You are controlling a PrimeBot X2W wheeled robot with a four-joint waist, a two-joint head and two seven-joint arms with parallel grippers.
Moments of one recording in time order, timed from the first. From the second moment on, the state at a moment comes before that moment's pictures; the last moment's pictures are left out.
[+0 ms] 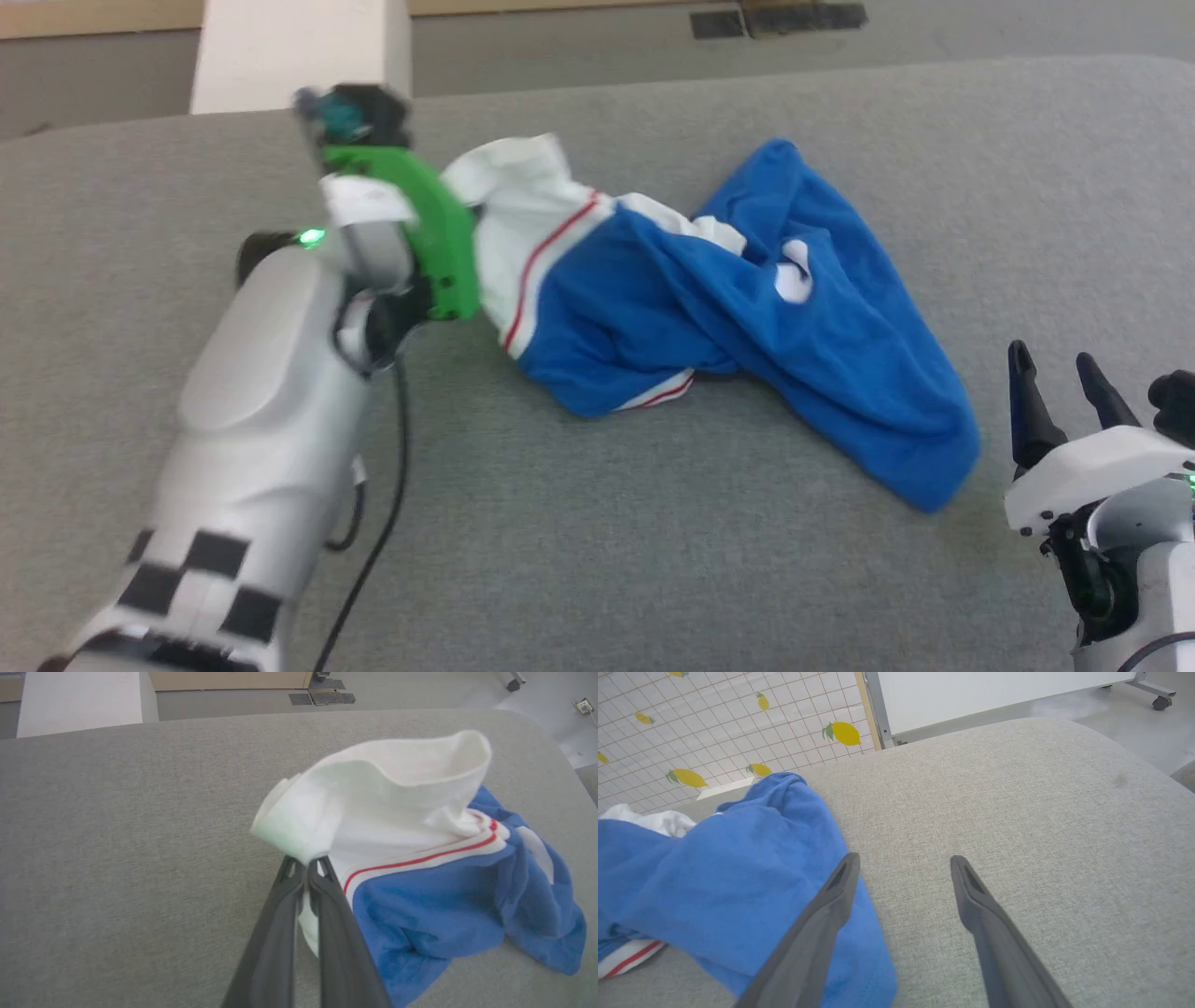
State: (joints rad) left arm -0.86 0.18 -0.37 0.64 -0.62 -0.06 0.52; right arm -0.20 -0.05 -0.26 0.20 0.21 0.13 0.10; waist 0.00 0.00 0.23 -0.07
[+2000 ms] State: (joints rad) left arm -0.18 0.22 -0.10 0.04 -0.41 0.00 -0.25; right arm -0.68 -0.23 0.07 0.42 0.07 0.13 0.79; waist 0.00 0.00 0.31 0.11
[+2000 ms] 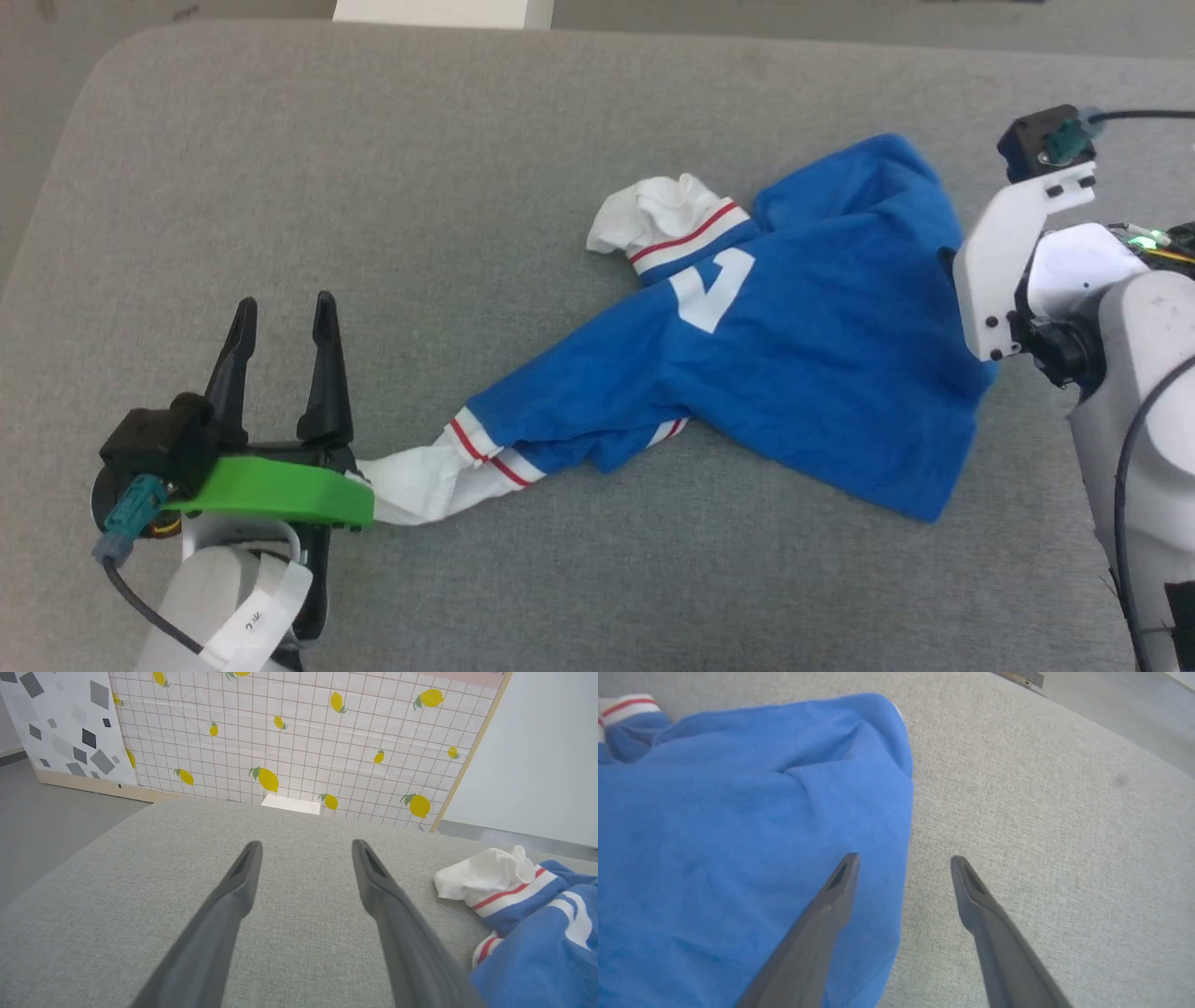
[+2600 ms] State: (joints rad) left arm -0.20 0.16 -0.05 0.06 -0.34 -0.06 -0.26; right arm -0.73 -0.27 0.19 0.46 0.20 0.13 0.84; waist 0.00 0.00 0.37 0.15
